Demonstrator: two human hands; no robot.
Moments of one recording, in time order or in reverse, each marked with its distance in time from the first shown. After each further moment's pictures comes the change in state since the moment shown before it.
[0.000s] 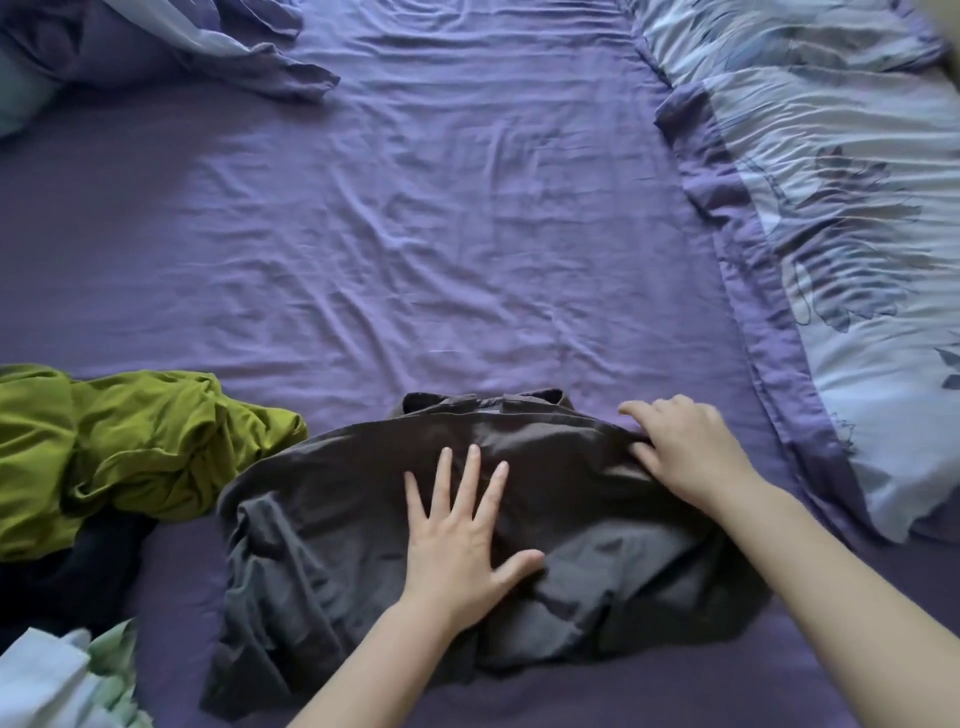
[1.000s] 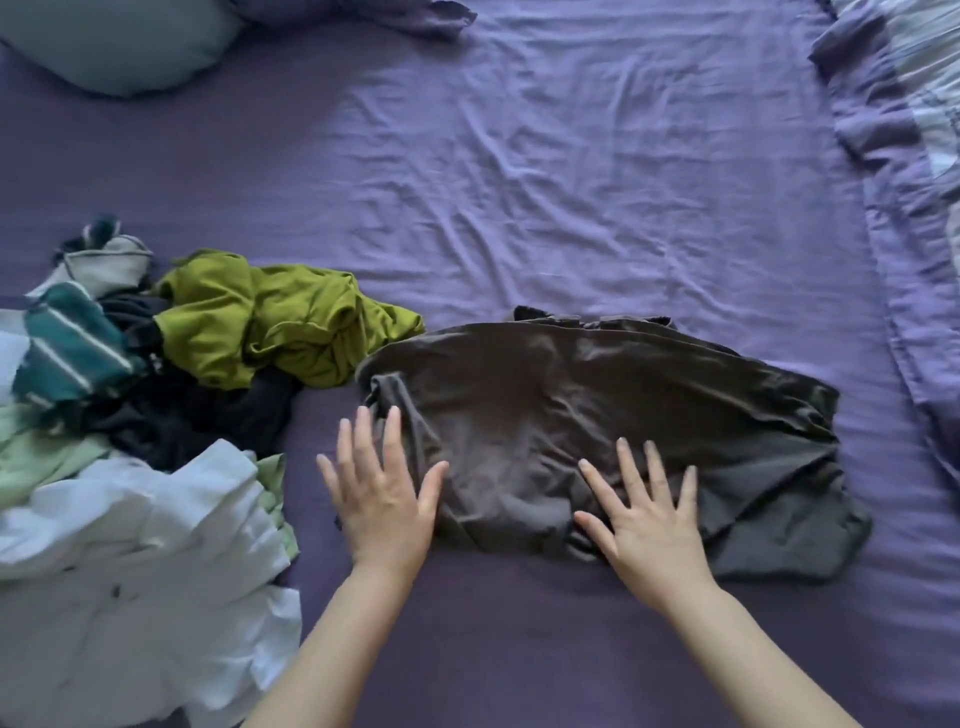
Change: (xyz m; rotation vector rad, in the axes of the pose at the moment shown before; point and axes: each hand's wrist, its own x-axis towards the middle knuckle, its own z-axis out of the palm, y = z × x) left_hand -0.127 -0.088 -0.004 -0.074 0.476 -0.560; right_hand -0.115 -0.148 0.076 0.176 -0.095 -0.115
